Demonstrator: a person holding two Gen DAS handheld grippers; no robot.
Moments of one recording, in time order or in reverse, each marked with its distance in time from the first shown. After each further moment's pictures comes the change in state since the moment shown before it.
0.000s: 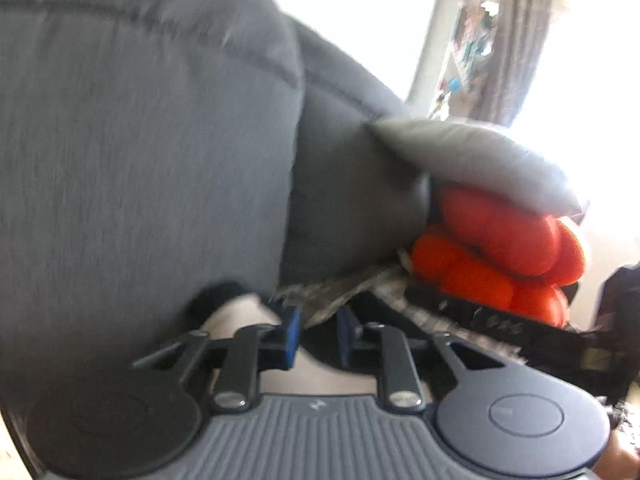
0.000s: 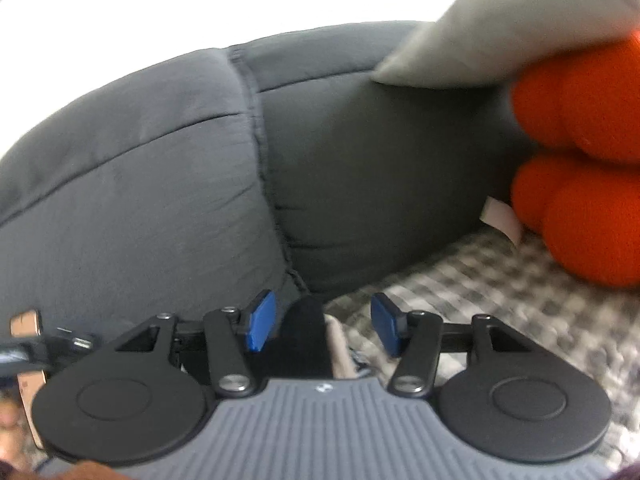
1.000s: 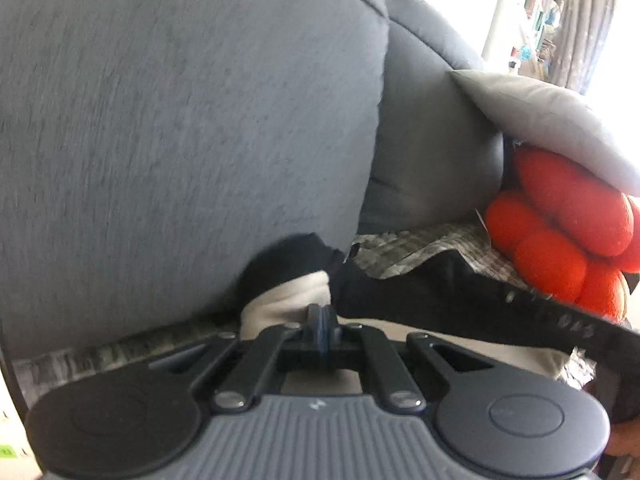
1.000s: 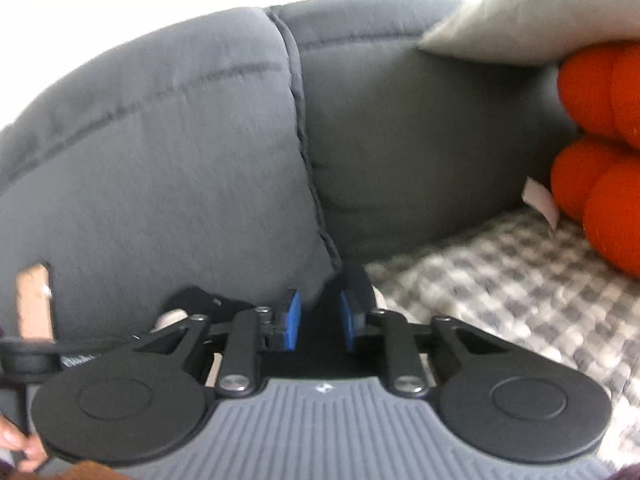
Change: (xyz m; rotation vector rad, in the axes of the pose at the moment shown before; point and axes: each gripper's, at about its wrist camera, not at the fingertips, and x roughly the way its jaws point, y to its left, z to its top) left arm 0.013 0.022 -0.008 -0.082 0.121 0.154; right arm 0.026 0.009 -0.016 -0.047 0.108 0.015
